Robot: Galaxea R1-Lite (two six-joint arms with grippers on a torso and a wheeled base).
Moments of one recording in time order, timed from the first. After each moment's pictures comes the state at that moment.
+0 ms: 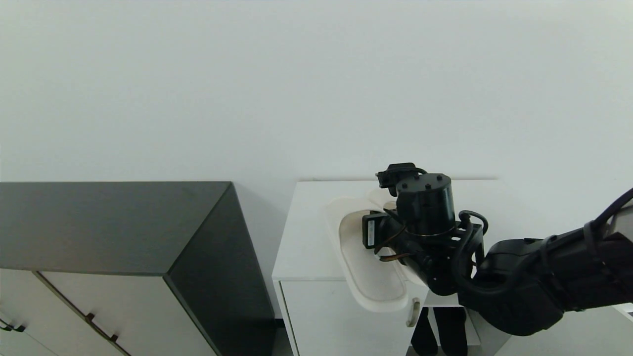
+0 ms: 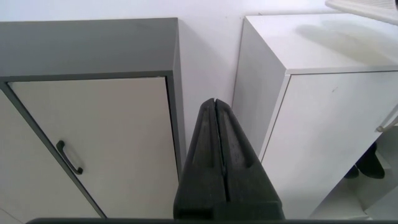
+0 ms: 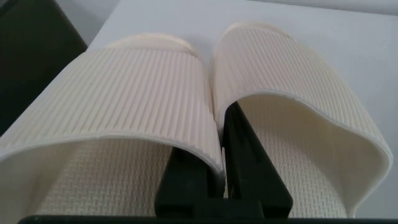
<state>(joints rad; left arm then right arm) 0.00 0.00 0.00 0.00 -0.03 0.01 0.83 1.93 -1.05 -0.62 -0.54 0.21</state>
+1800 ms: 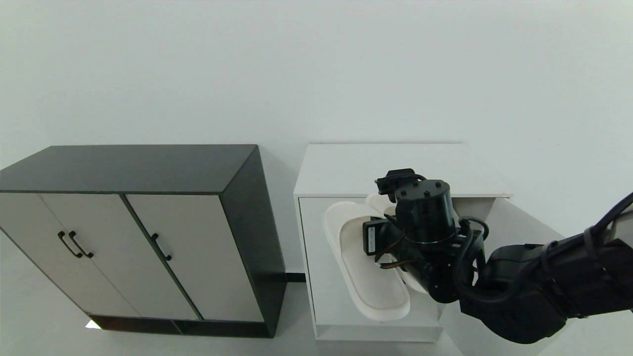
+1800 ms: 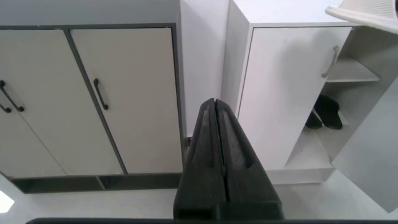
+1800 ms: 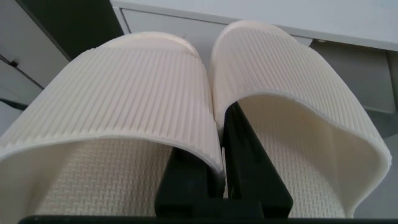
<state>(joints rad) 0.00 0.00 0.00 0.00 -0.03 0.00 0.83 1.93 -1.02 -0.62 -0.55 0.21</state>
